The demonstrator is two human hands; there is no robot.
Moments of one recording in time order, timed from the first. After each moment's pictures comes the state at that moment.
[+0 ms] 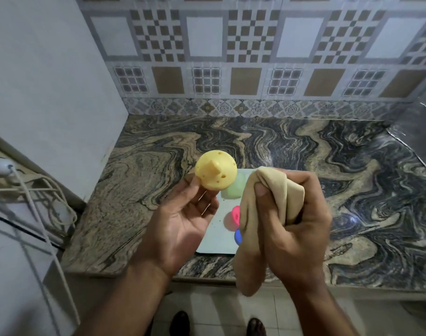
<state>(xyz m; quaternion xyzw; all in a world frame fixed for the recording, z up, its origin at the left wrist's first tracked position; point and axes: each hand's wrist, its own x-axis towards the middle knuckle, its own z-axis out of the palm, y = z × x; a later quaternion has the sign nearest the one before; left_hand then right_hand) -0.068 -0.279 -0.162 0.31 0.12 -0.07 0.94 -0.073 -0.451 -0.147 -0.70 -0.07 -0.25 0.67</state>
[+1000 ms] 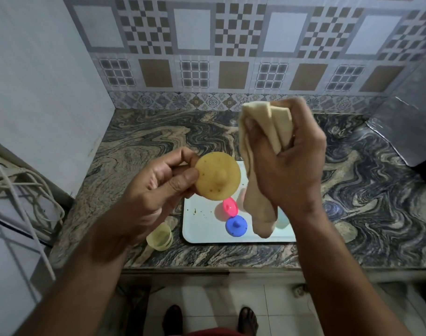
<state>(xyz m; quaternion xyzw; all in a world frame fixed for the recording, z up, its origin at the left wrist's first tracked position) -0.064 -0.245 -0.130 0.59 -0.15 -0.10 0.79 -0.024 -0.454 -0.098 -0.76 -0.15 -0.32 0.55</state>
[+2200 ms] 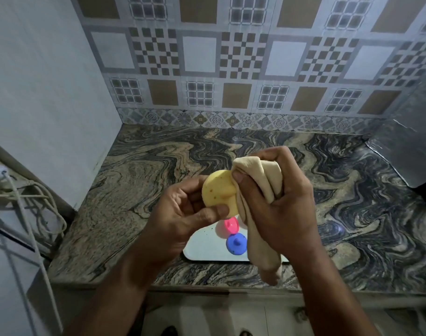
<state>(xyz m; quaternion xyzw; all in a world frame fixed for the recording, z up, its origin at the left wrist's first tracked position) -0.070 -0.278 -0.137 0.58 -0.10 -0.03 0.81 -0.049 -0.457 -0.112 -0.78 -0.16 -0.22 0.56</state>
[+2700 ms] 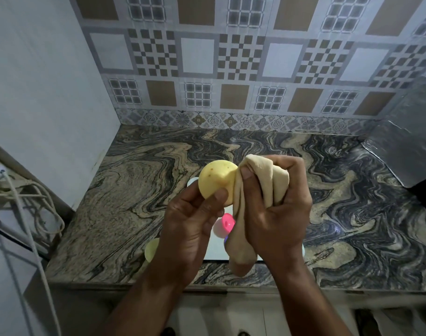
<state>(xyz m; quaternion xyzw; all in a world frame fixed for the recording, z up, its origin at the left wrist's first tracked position) -0.084 -0.316 -0.139 0.47 0.01 0.02 0.88 -0.062 -0.439 -0.124 -0.71 -0.08 -0.33 0.62</state>
